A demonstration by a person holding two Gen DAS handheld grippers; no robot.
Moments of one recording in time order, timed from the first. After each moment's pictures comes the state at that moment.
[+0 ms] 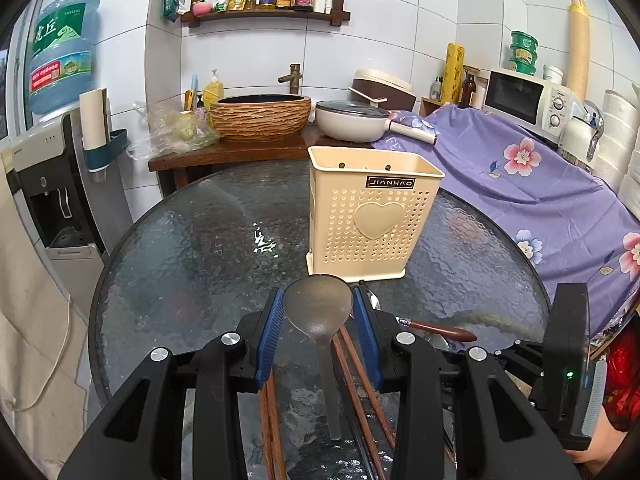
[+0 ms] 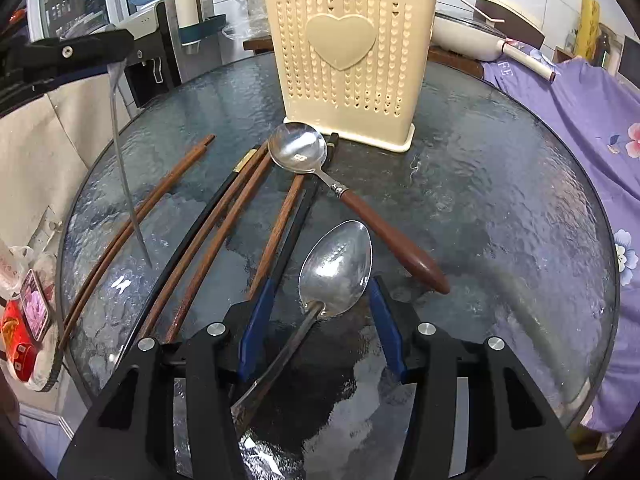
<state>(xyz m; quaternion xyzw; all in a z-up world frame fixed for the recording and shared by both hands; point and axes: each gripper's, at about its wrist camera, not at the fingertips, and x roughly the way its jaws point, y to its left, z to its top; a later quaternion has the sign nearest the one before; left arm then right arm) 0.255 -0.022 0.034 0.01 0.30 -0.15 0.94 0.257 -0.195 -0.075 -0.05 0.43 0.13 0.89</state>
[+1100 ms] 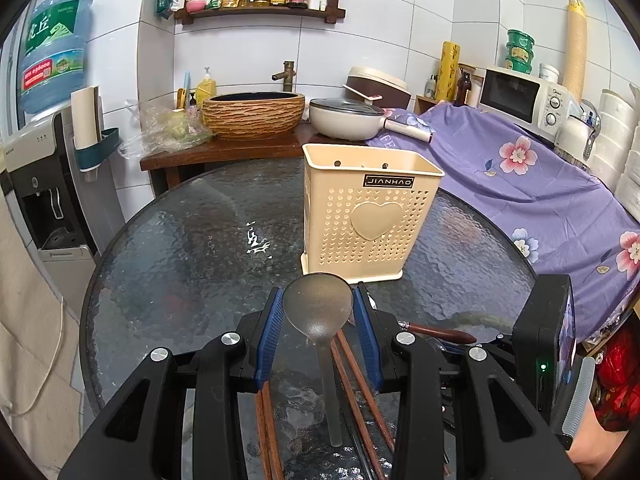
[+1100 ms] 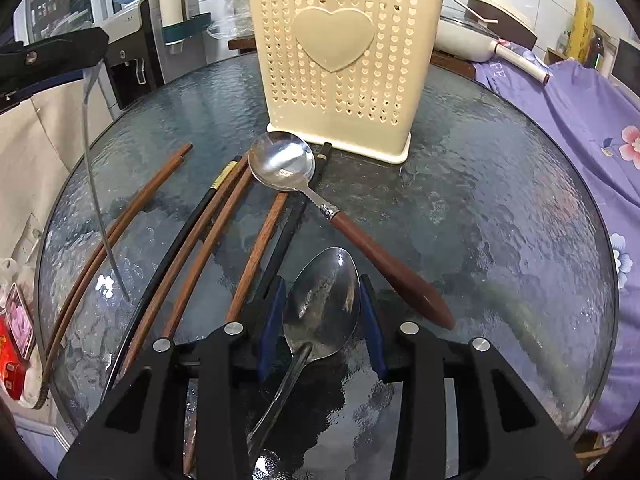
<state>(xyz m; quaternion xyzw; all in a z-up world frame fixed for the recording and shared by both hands) 0.263 -0.029 0.030 0.01 0.31 -0.16 0.94 0.279 -0.186 -0.080 -0.05 0.43 0.11 0.90</state>
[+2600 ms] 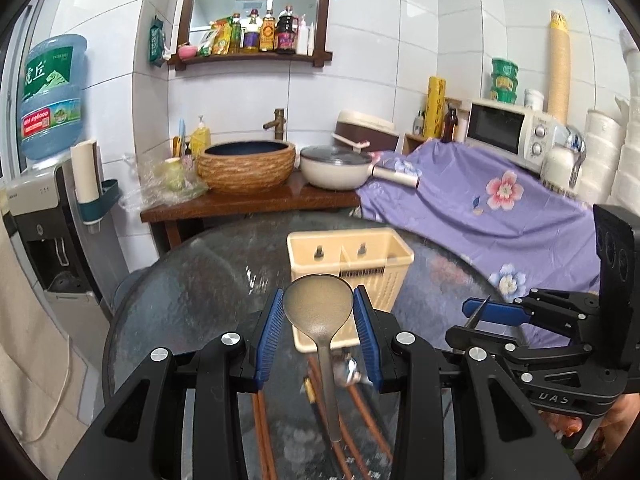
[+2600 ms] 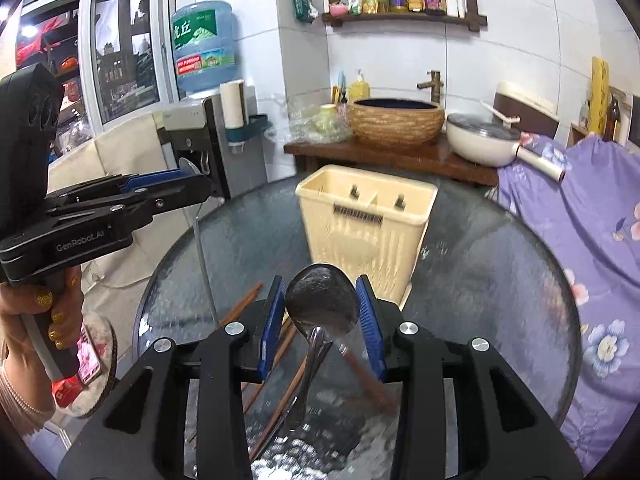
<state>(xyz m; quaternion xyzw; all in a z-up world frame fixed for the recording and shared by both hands) 0.259 -0.036 0.110 0.01 0.24 -0.17 0.96 0.265 -0.218 0.079 -0.02 0.29 0.21 0.93</state>
